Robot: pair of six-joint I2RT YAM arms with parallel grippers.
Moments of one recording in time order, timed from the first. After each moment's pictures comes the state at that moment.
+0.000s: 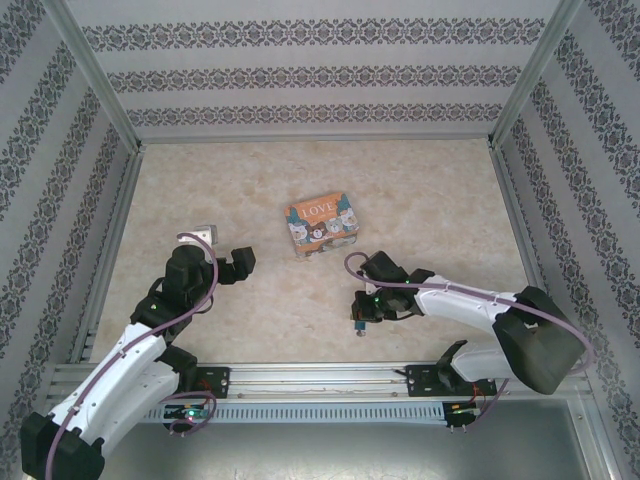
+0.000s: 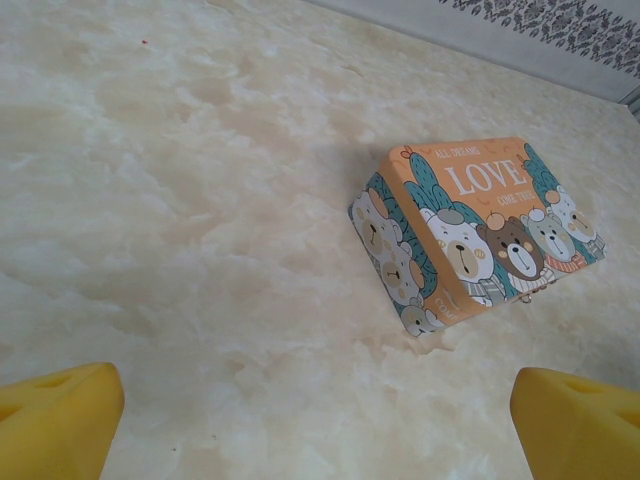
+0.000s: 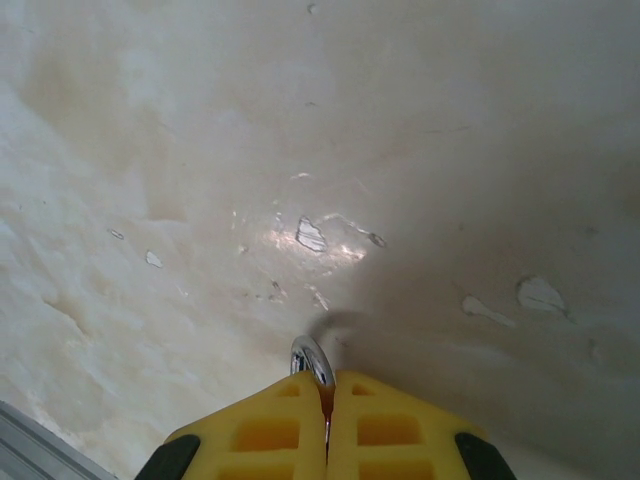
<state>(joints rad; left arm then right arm) -0.36 0.68 0.45 -0.26 -0.06 -0.46 0.72 1.33 0.54 -0.41 -0.33 0.70</state>
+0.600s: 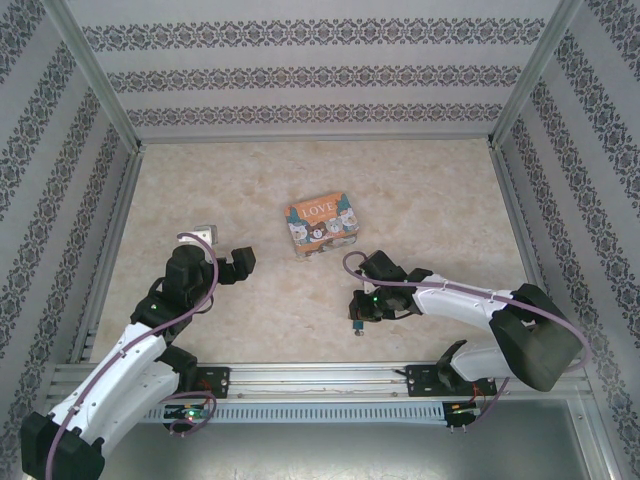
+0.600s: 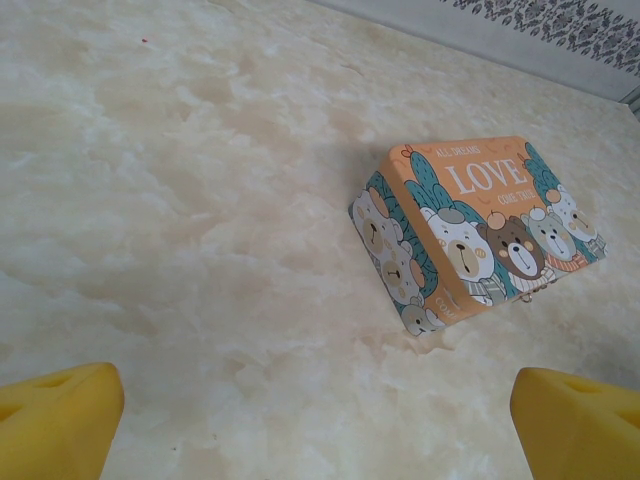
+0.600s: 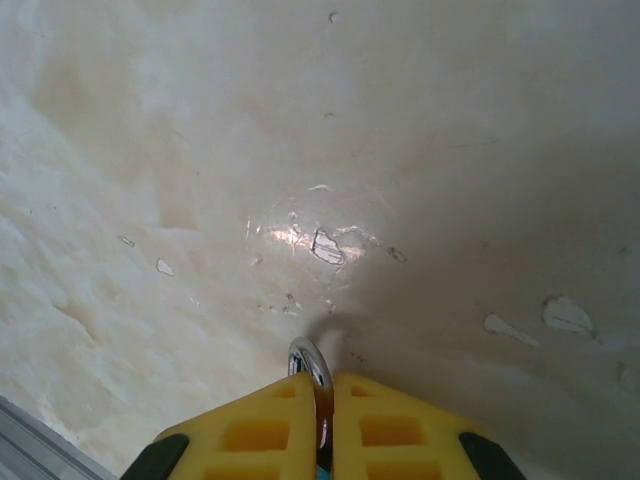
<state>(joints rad) -0.36 0.68 0.45 -0.26 -0.06 -0.46 0.72 1.34 0.55 -0.39 -0.34 0.70</state>
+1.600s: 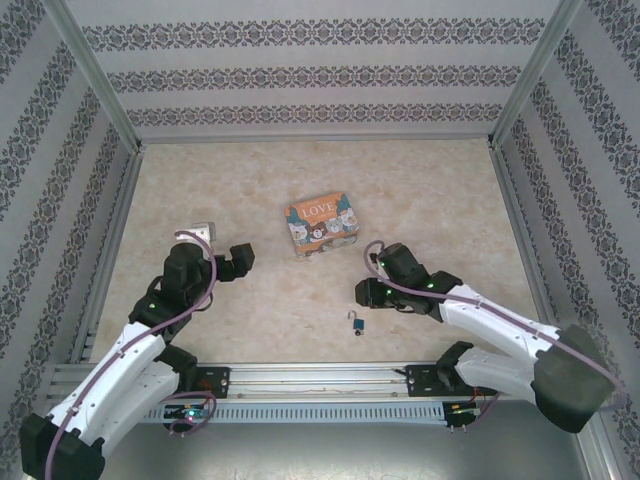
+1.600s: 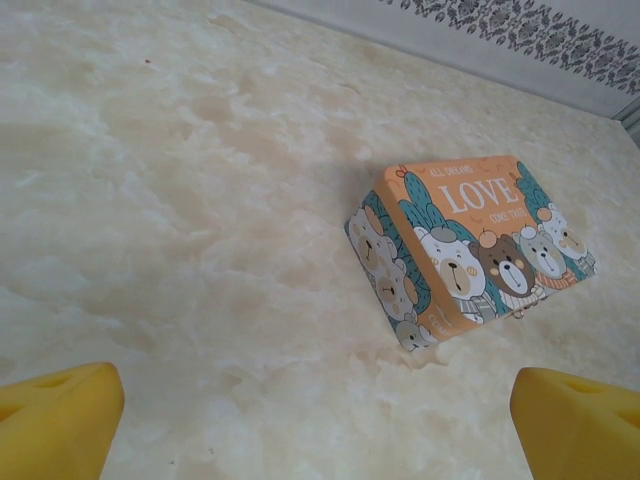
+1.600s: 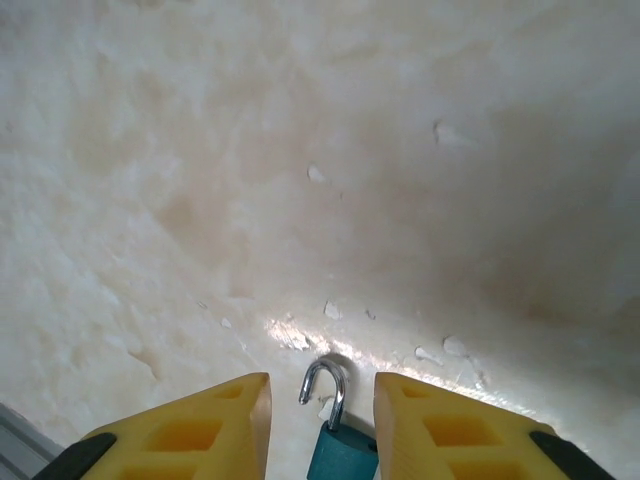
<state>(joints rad) -0.35 0.68 0.48 -0.27 -0.07 -0.46 0.65 1.06 0.55 -0.45 -0.21 0.64</state>
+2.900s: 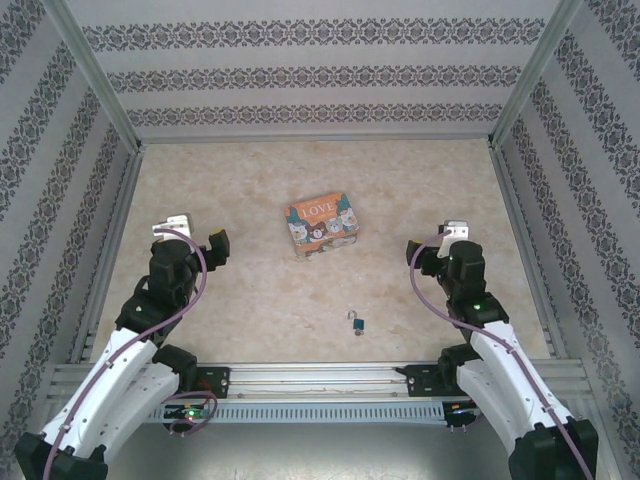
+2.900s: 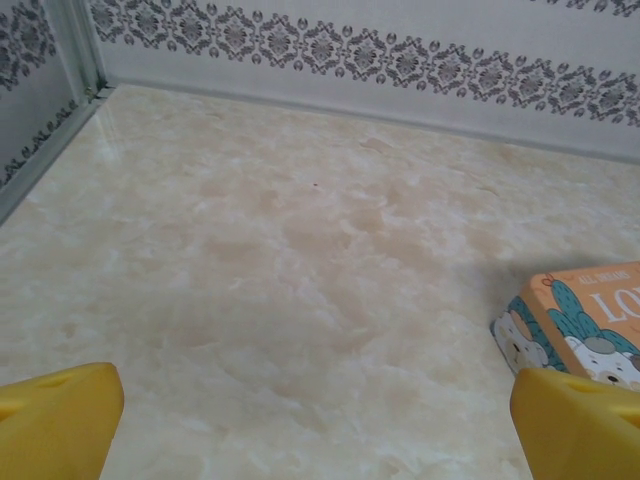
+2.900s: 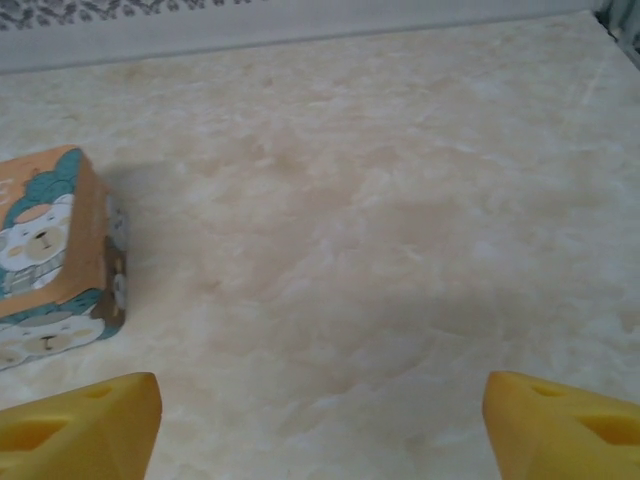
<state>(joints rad) -0.32 0.62 0.57 -0.36 -0.38 -0.30 0.15 0.70 0.36 -0.13 0.07 0.17</state>
